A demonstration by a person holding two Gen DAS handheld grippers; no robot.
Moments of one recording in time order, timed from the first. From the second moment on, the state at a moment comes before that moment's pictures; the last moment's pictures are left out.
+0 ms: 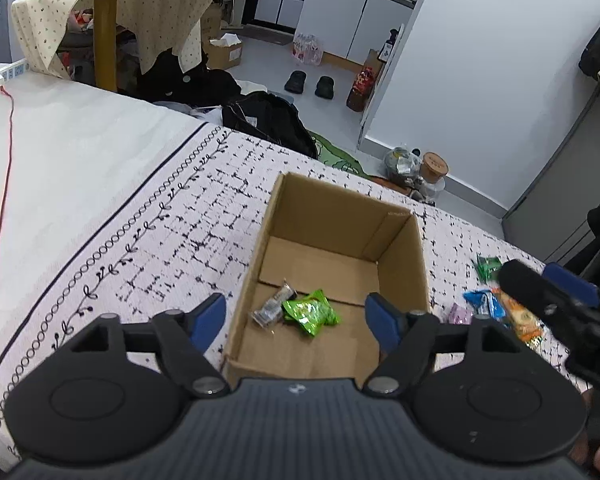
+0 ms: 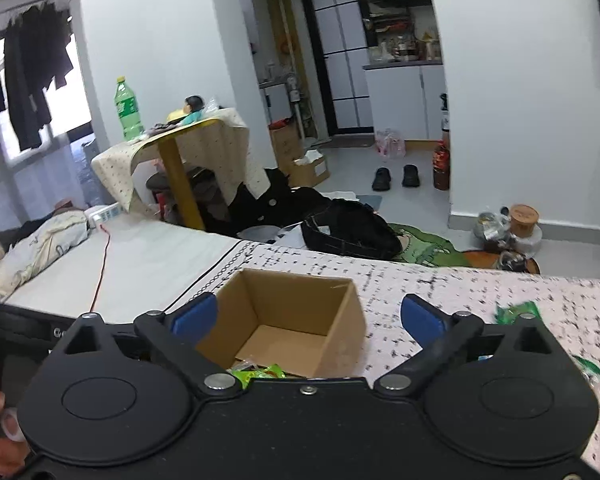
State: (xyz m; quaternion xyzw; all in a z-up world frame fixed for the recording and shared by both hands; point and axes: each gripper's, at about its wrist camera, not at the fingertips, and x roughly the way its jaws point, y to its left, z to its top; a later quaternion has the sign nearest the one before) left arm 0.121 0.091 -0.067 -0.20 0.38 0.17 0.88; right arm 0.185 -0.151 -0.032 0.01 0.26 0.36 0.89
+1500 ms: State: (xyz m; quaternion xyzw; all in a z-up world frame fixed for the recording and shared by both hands) left arm 0.127 -0.036 -0.062 -0.13 0.35 0.06 0.92; right arm 0.154 -0.297 -0.055 0.07 0.29 0.29 0.91
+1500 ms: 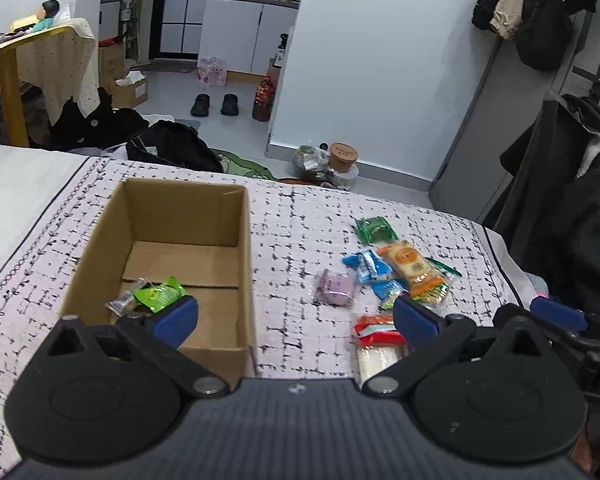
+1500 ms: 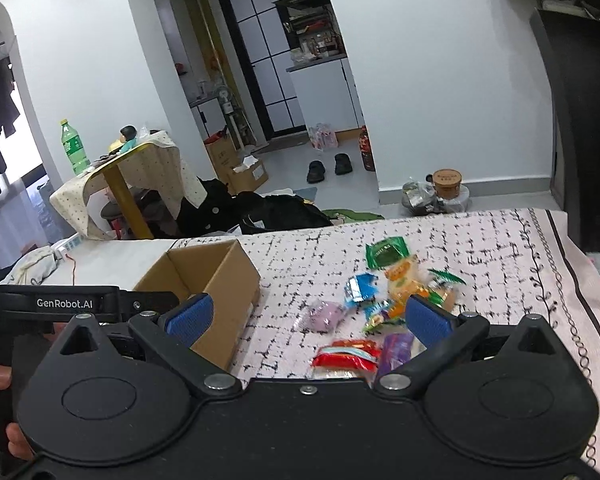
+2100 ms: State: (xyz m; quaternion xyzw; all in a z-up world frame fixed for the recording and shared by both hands) left arm 0.133 -0.072 -0.098 -0.15 0.40 0.00 0.90; right arm 0.153 -0.340 -0.075 0.09 0.33 0.24 0.91
